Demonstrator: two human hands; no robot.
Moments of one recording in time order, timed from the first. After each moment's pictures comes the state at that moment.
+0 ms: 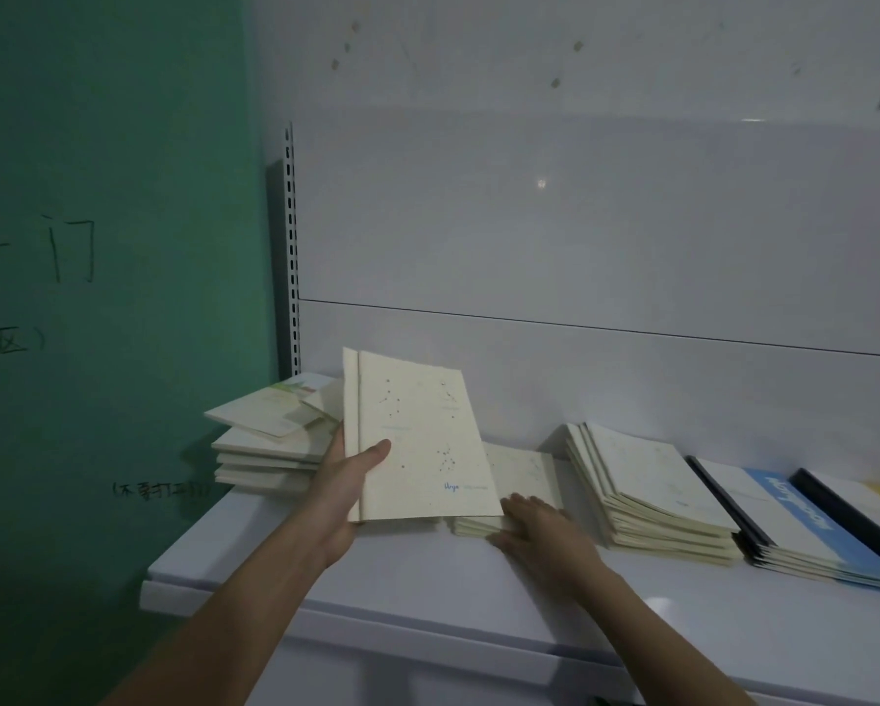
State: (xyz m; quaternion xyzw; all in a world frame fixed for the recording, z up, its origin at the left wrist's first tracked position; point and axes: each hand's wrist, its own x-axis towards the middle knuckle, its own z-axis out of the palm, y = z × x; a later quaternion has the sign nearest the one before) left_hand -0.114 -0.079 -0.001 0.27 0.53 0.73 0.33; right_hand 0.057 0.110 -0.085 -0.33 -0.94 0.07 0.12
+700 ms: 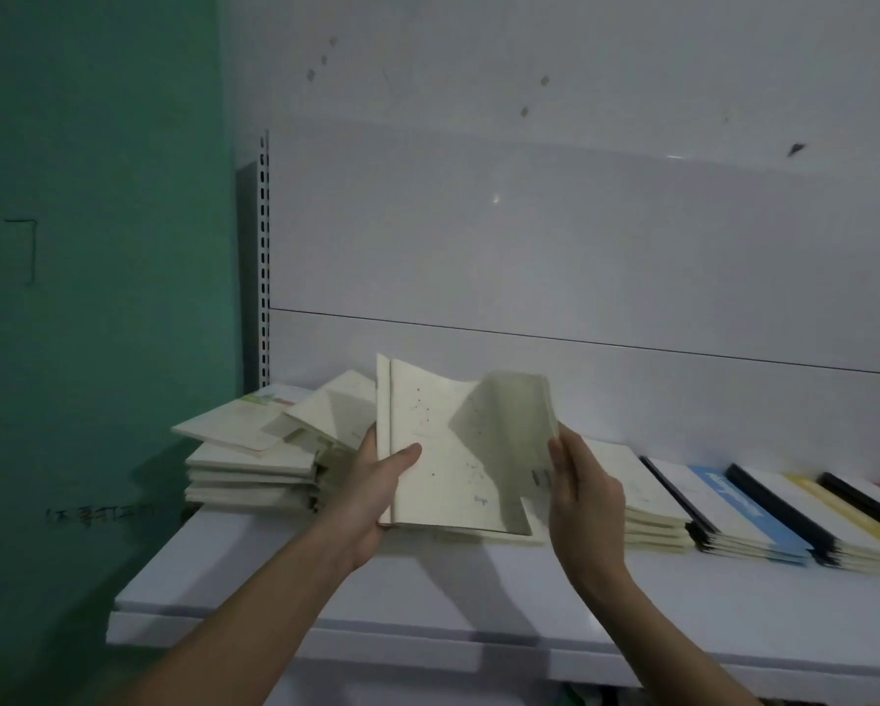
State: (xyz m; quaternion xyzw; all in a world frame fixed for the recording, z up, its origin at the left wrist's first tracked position) left_hand -0.097 -0.069 0.011 0.33 0.51 0.70 0.38; right_hand 0.084 0.031 -0.010 -0.31 -0.73 0.15 0.59
